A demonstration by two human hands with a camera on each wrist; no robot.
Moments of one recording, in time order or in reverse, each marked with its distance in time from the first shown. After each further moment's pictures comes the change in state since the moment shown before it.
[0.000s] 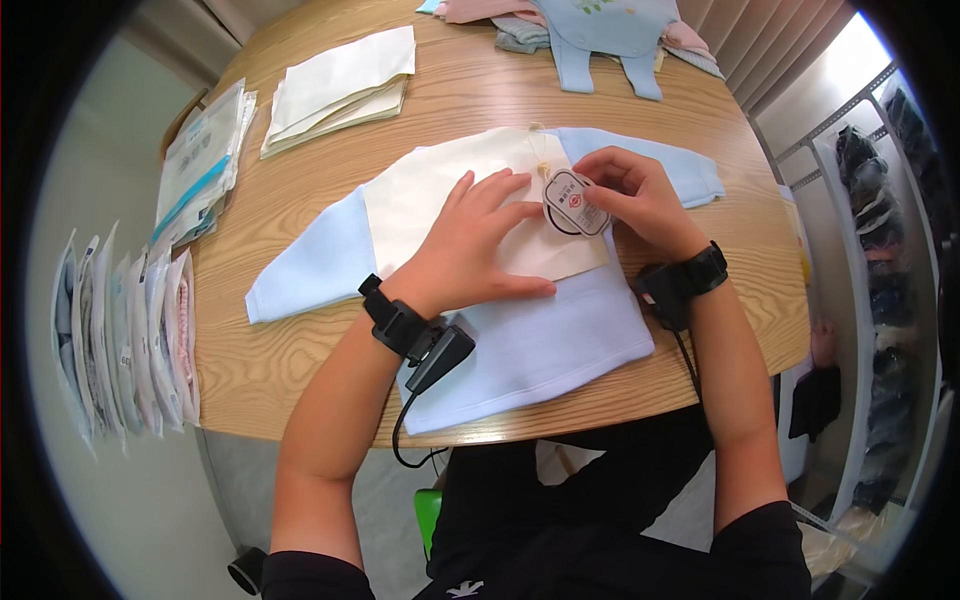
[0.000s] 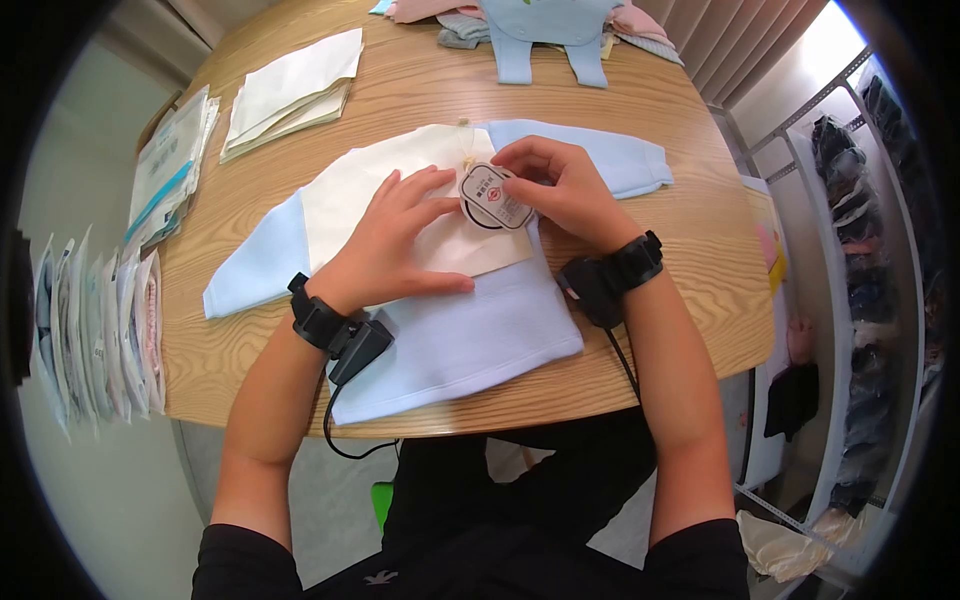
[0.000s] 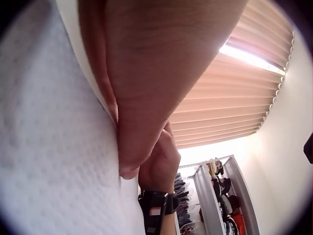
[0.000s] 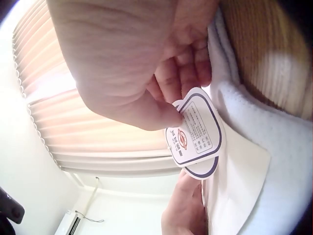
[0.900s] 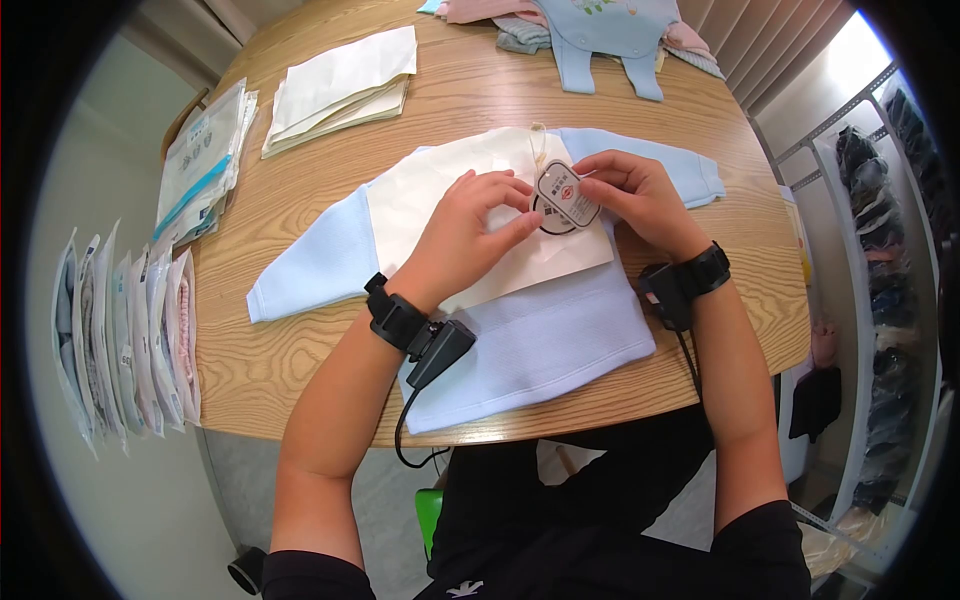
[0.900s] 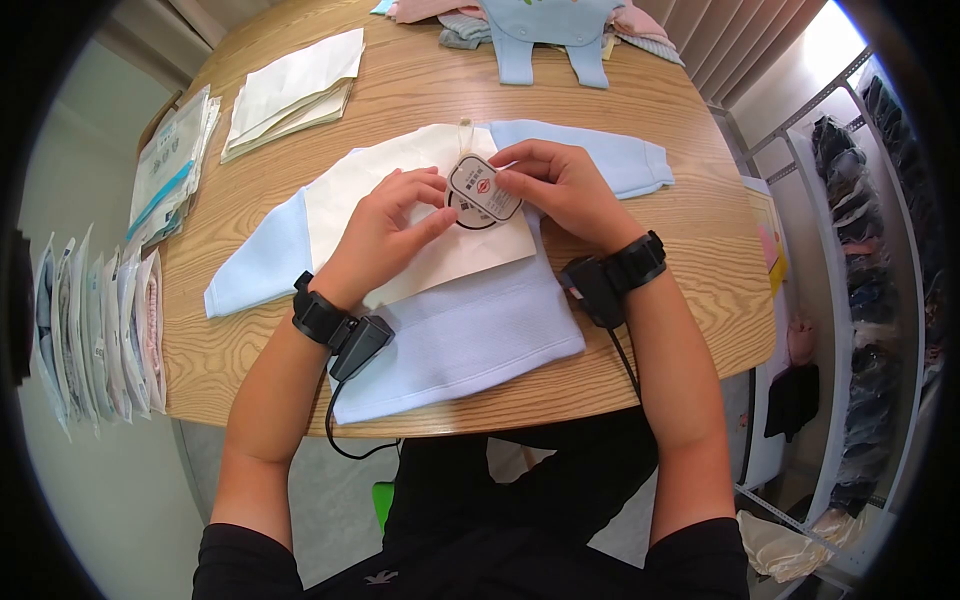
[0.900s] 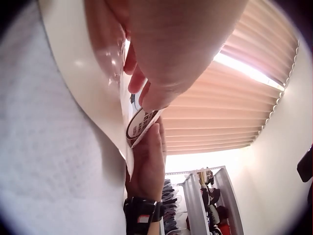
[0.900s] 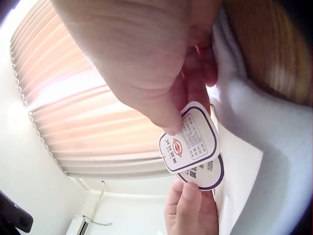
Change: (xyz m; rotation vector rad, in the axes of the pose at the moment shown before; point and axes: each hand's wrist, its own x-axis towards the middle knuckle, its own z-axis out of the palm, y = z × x) left_hand 0.008 -0.008 0.005 -0.300 0.192 -0.124; right_hand -0.001 -0.008 0.002 0.018 -0.008 0.074
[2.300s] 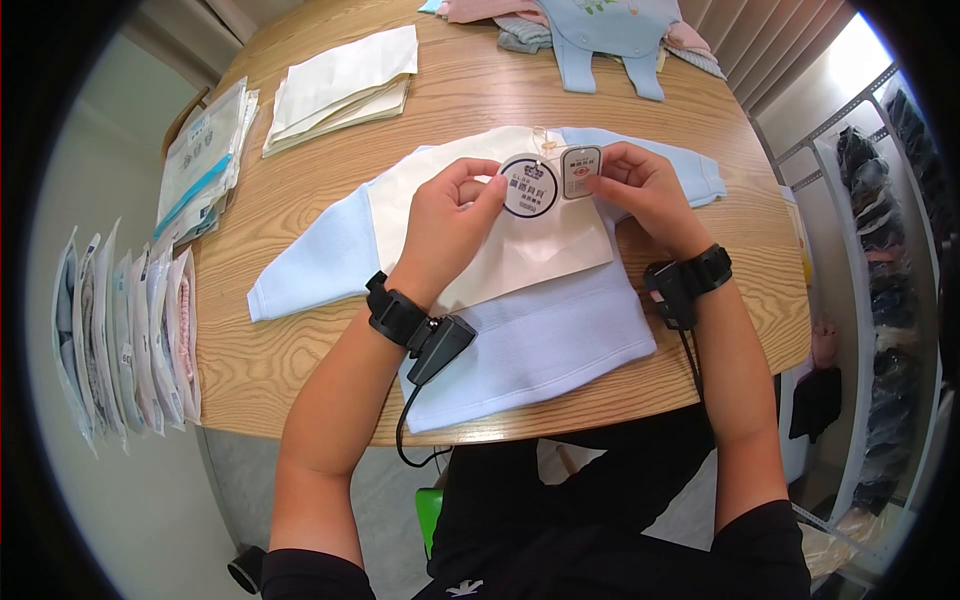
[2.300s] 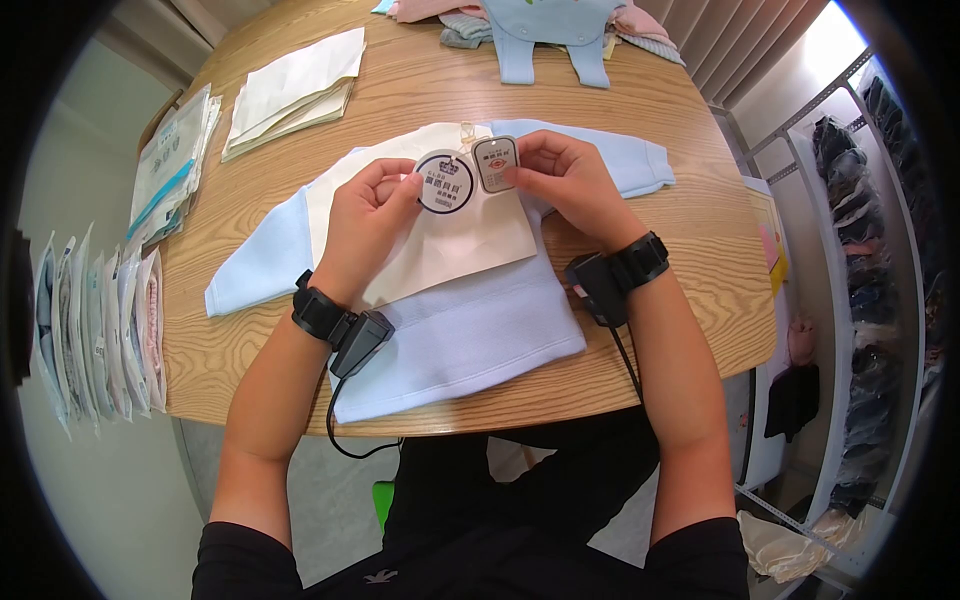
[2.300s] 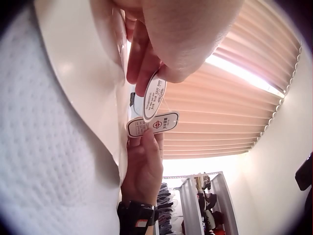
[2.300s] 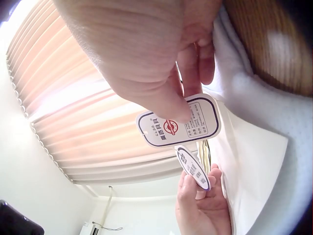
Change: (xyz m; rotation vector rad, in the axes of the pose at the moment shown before) left_hand 0.002 0.000 0.000 -0.485 0.208 -0.388; right_hand 0.003 0.008 -0.006 0.165 0.033 -0.069
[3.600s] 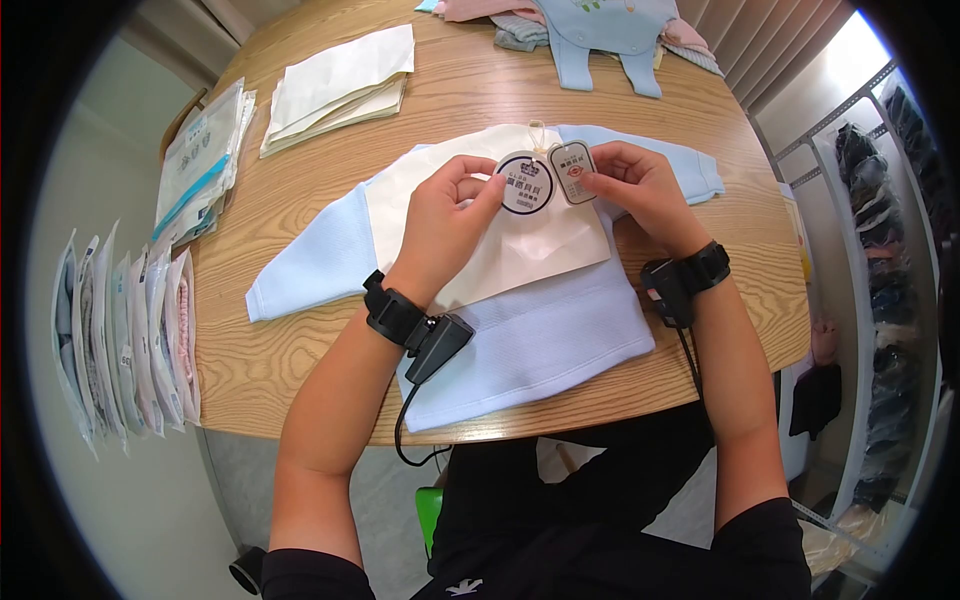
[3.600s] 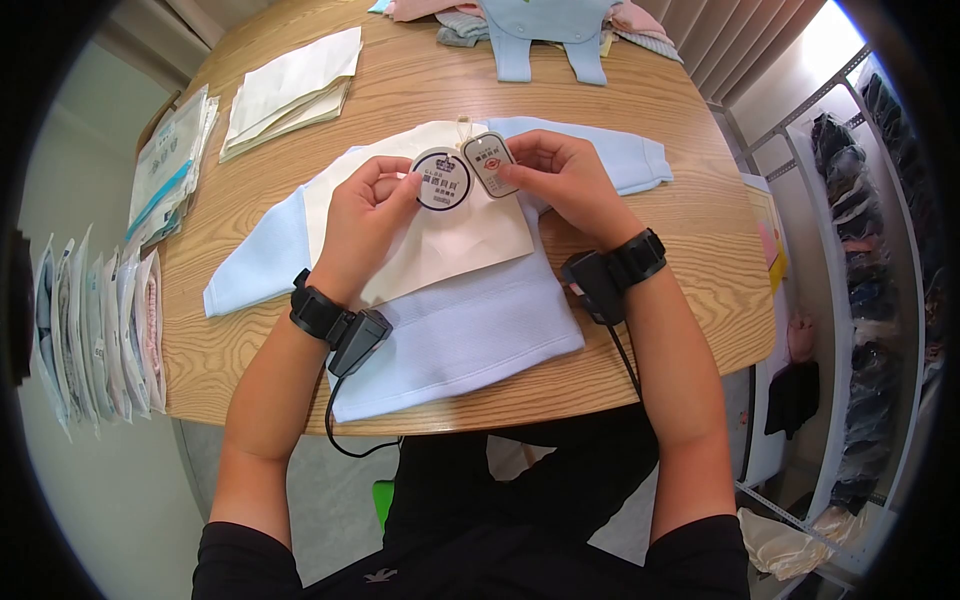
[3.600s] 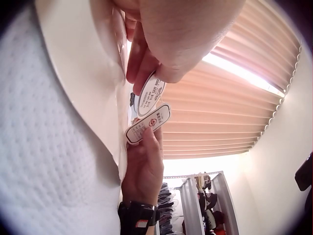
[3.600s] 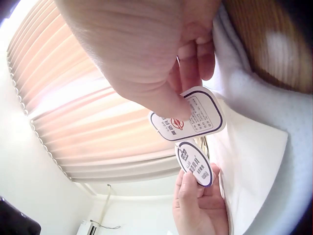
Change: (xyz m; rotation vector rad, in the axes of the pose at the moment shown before) left_hand 0.001 0.000 0.000 0.020 -0.012 0.020; right_hand -0.001 -0.008 0.005 -0.114 0.027 0.051
